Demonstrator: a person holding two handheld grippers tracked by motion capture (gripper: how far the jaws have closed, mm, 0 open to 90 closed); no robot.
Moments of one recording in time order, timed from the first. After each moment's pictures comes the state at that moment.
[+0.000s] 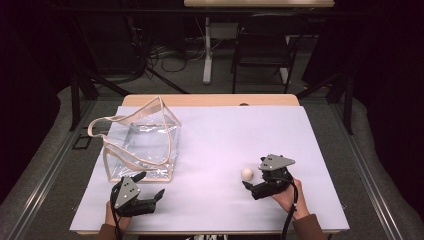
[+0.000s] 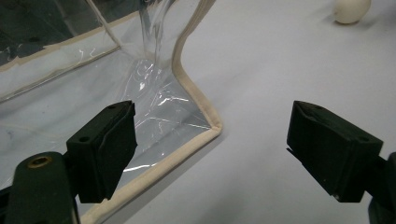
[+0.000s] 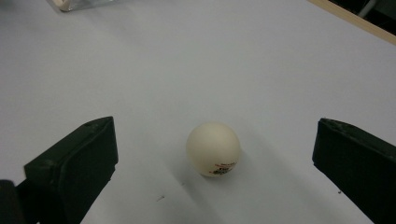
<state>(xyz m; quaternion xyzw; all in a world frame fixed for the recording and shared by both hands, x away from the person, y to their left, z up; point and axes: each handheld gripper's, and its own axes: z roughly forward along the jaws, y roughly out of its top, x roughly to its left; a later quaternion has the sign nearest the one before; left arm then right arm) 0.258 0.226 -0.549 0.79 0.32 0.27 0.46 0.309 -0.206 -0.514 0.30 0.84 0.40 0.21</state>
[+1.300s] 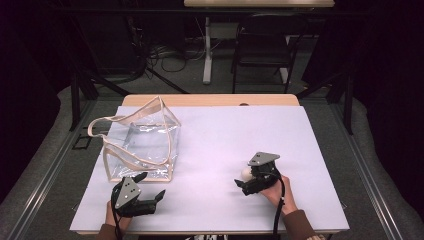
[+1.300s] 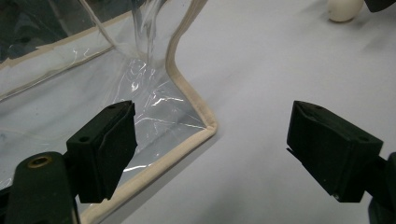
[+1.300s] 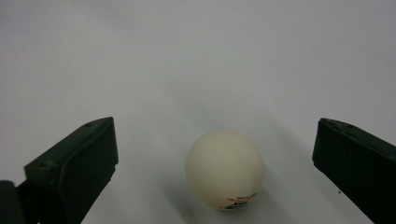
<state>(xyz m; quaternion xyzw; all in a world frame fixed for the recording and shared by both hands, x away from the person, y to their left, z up) 0.258 0.225 -0.549 0.79 0.31 0.26 0.46 0.334 -0.187 -0.544 0.32 0.85 0.37 0.18</state>
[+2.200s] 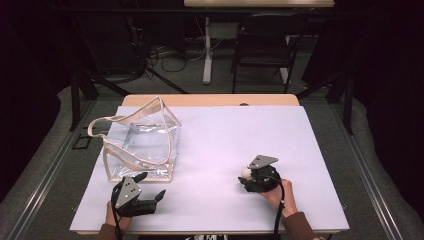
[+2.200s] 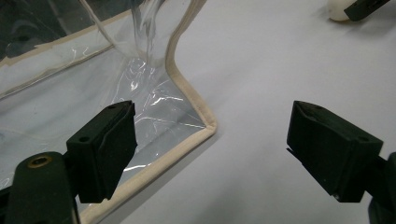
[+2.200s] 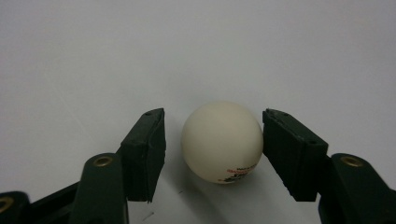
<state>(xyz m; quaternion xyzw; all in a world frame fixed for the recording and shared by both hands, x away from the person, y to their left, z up) 0.259 0.224 -0.550 0.79 0.31 0.26 0.46 0.328 -0.188 -0.550 0.34 0.86 0.34 0.19</state>
